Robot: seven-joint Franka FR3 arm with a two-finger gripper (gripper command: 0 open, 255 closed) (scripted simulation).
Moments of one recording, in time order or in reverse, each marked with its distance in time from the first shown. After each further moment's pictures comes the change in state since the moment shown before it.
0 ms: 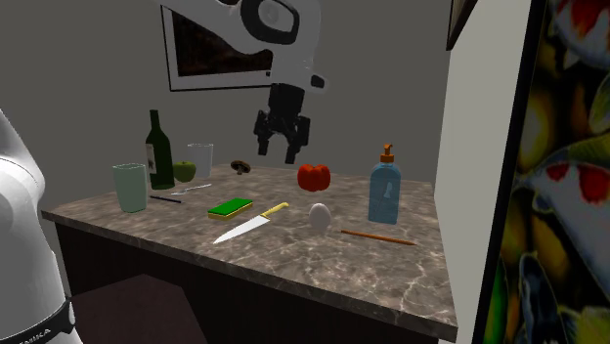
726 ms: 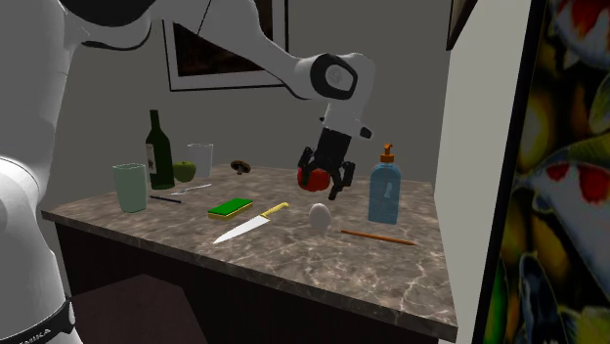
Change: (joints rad) arm -0.037 0.493 -0.023 0.374 0.102 -0.003 -0.136
